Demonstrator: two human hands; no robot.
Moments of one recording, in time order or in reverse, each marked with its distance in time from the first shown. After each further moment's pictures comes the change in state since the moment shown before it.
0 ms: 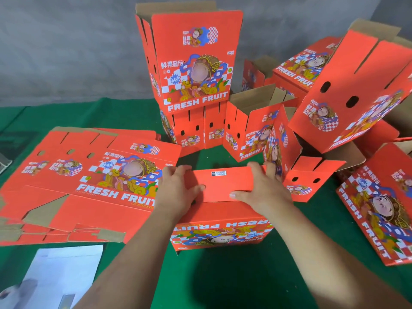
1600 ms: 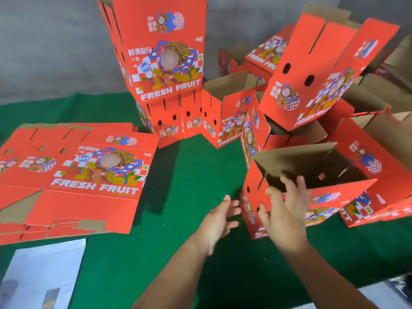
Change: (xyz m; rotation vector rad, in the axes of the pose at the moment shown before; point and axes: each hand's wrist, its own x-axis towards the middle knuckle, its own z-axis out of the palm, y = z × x) left_hand -0.118 0.064 0.108 -0.826 -0.770 -0.436; right_hand -0.102 0.131 0.059 -0.090 0.708 -0.208
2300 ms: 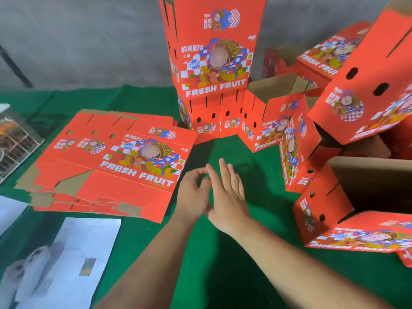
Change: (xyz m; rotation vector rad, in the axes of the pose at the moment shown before) left_hand -0.014 0.035 -0.118 0.305 0.718 0.597; right_hand 0.057 -0.193 0.050 0.337 -0.634 -0.198
